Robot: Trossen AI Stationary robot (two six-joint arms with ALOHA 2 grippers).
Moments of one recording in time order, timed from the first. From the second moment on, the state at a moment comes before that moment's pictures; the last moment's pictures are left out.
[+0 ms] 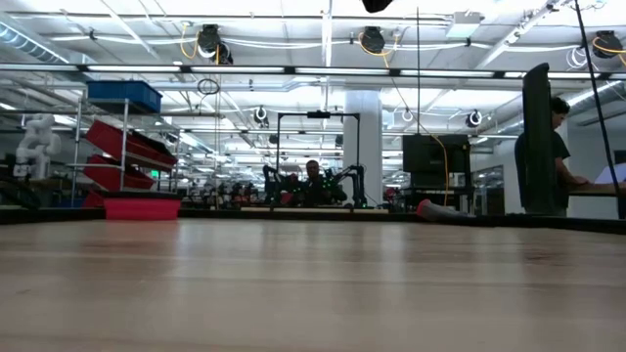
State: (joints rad) left arm -0.59 1.31 0.94 0.26 -0.51 0.29; right arm 0.36 1.55 1.10 0.05 -0.01 0.02
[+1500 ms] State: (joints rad) left arm -0.58 1.31 0.94 0.21 -0.49 0.27; right arm 0.48 1.40 1.10 0.11 0.42 -0.08
